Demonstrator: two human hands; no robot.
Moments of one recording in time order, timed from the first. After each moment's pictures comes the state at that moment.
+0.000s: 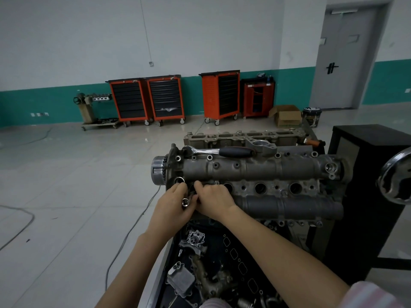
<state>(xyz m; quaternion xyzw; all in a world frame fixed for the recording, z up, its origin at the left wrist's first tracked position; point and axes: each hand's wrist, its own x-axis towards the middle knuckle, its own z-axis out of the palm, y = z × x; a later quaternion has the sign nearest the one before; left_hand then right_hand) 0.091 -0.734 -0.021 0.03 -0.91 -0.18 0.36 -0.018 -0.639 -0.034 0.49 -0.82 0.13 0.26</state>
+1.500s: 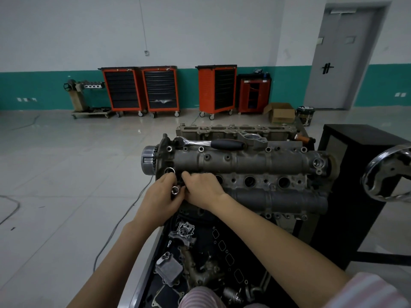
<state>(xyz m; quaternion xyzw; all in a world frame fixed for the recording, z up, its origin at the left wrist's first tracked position) 0.091 -0.735 -0.023 0.02 -0.91 -0.18 0.36 -0.009 -0.633 -0.015 0.51 -0.82 0.10 0.23</state>
